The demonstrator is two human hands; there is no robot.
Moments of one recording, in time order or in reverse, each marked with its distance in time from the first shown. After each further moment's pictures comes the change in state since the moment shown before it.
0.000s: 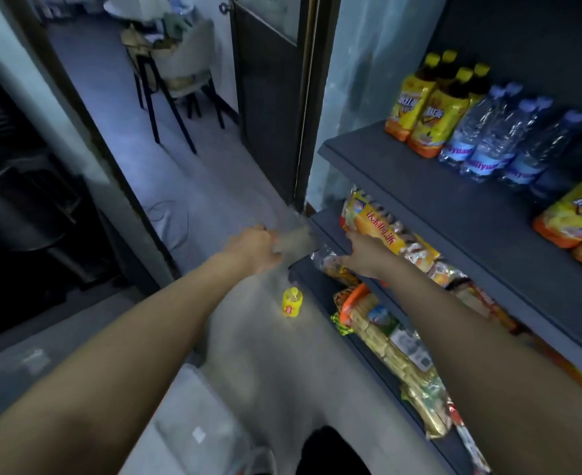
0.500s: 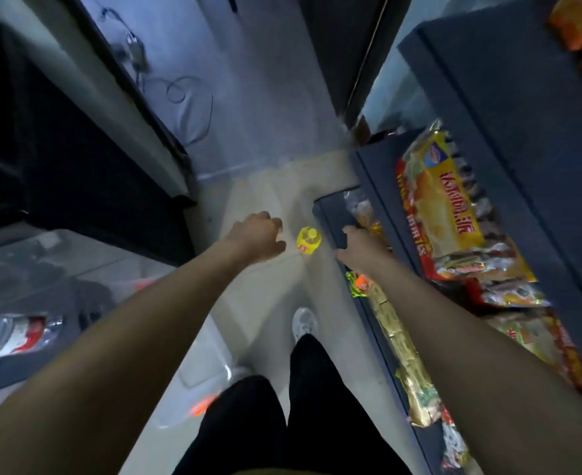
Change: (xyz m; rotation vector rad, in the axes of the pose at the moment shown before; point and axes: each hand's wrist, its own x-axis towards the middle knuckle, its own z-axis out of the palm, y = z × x) left_hand 0.136 -0.042 0.135 -0.080 -0.261 -0.288; right_hand 0.186 0.042 0.115 -0.083 -0.356 -0.024
